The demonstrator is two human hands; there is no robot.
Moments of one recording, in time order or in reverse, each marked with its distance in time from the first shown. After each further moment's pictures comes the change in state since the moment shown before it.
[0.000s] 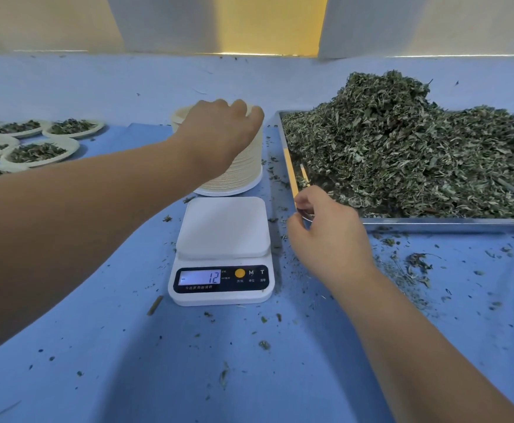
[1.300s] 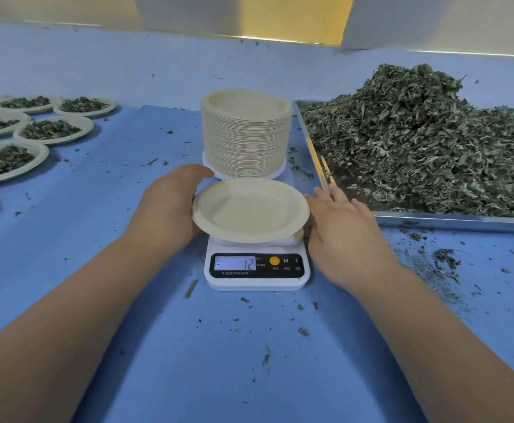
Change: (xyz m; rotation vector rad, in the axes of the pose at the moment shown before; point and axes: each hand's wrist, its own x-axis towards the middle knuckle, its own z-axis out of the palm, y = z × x) left_hand -0.159 0.002 0.033 -1.001 -0.035 -0.546; right_hand -0.006 -0.013 0.016 -0.434 -0.287 -0.124
